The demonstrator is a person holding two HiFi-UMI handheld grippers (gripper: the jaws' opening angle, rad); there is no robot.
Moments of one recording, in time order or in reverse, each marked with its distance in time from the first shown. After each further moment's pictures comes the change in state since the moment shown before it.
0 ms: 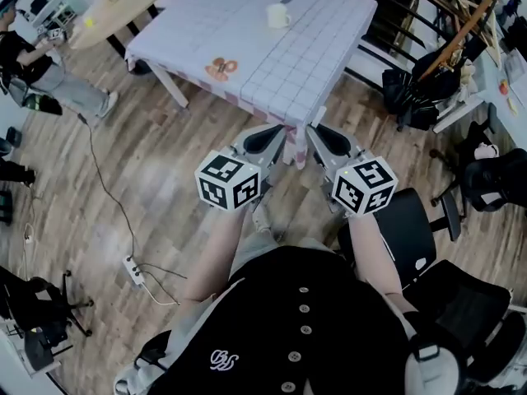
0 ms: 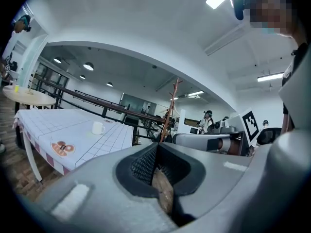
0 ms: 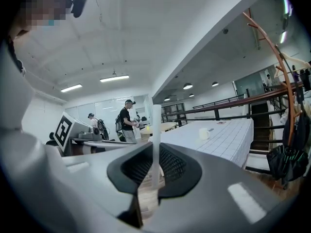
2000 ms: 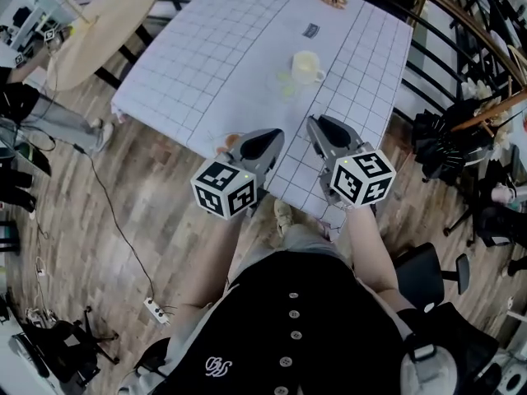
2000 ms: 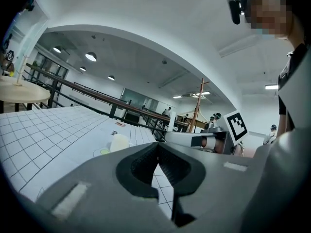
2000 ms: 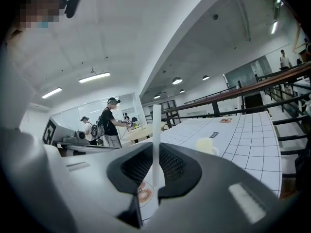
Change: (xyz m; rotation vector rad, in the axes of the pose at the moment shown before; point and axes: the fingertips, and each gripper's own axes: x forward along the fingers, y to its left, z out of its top) left arm 0.151 0.308 0.095 -0.047 0.035 -0.032; right arm 0.329 -0.180 0.065 0.093 0.013 -0.079
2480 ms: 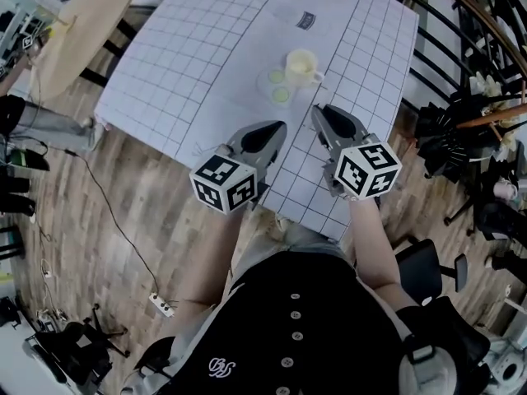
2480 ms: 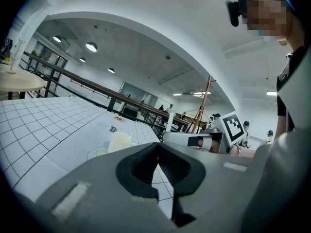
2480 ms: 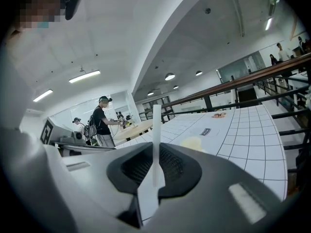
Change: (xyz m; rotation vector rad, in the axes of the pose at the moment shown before) left arm 0.074 0.050 0.000 -0.055 0.049 -0.033; right arm 0.051 -0.081 0.001 0.055 0.041 -0.055
